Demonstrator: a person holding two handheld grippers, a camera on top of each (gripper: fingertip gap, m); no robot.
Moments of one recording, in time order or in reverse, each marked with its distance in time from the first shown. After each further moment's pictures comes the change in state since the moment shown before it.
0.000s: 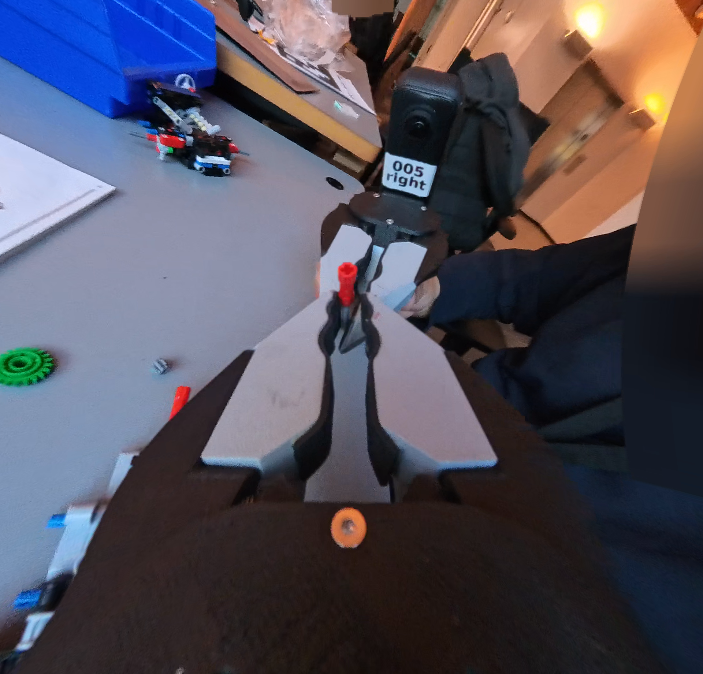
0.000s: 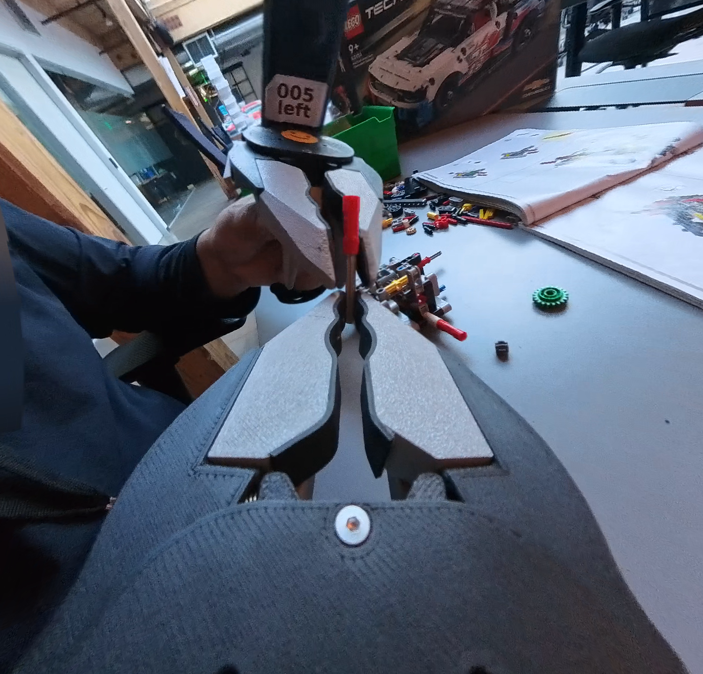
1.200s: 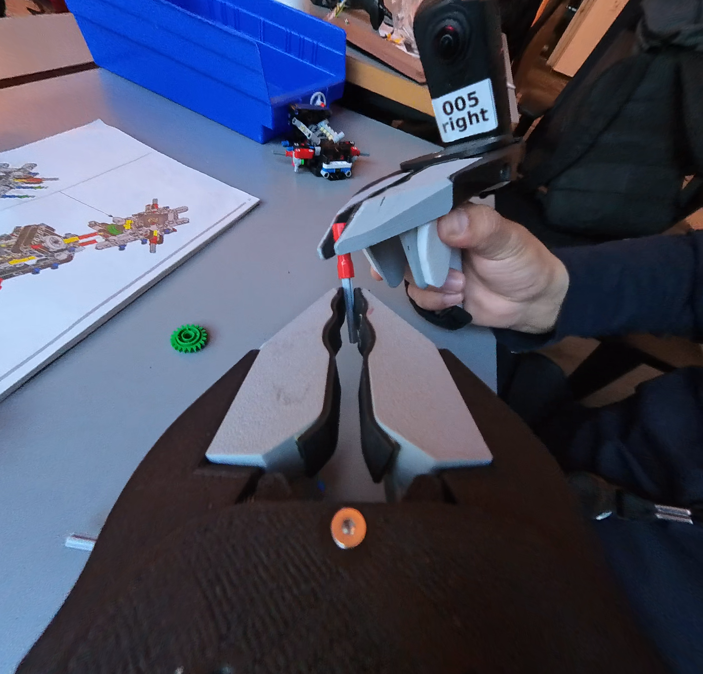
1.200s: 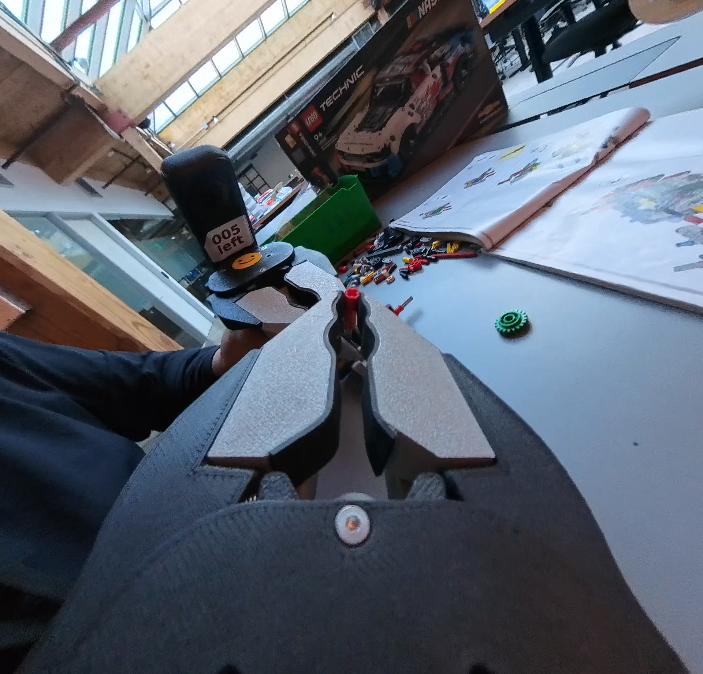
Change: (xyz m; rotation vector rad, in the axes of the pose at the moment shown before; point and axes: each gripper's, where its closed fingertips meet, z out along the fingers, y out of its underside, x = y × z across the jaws) left arm -0.052 0.004 -0.006 0.006 -0.365 0.186; right arm 0.047 -0.038 0.006 0.146 0.007 0.286
